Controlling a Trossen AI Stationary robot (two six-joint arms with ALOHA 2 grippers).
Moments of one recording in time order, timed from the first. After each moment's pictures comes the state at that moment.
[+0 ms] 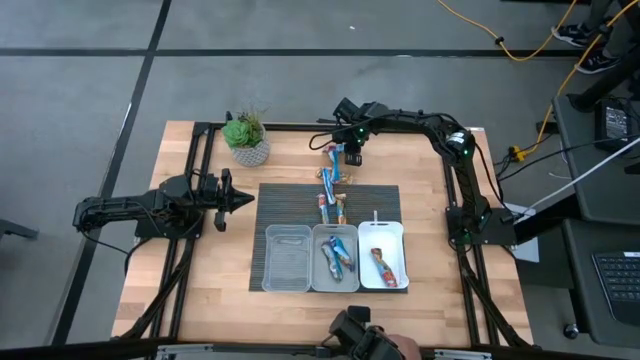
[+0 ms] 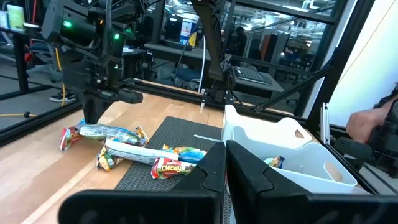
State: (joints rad) left arm 0.13 0.02 0.01 0.03 0.04 -0.22; right arm -0.64 2.17 1.63 -0.74 -0.10 -0.57
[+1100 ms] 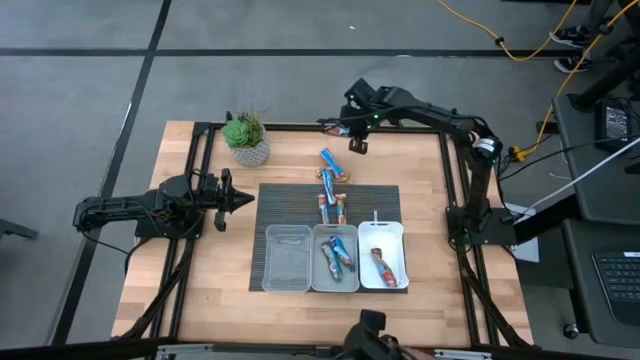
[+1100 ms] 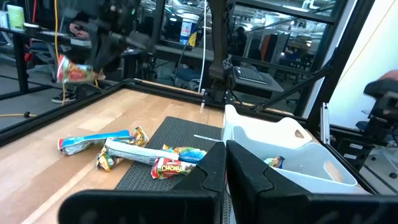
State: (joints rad) left arm 0.13 0.02 0.01 0.03 0.04 -0.22; right arm -0.63 1.91 1.67 -0.87 -0.10 -0.46
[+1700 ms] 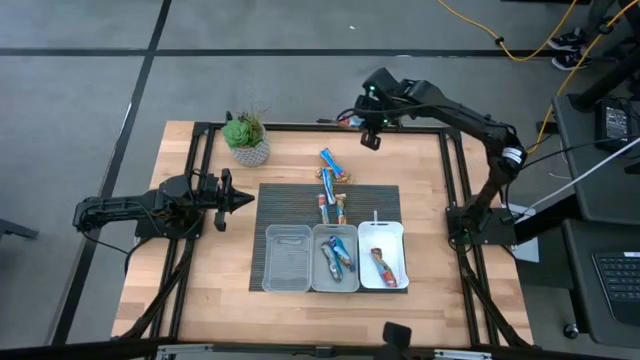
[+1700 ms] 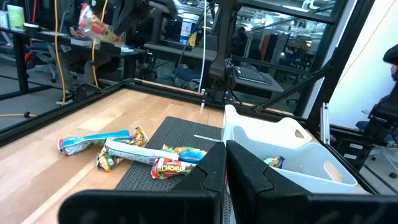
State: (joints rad) left arm 0.13 0.02 0.01 0.03 0.04 -0.22; right arm -0.62 1.71 1.67 -0.98 -0.10 -0.37
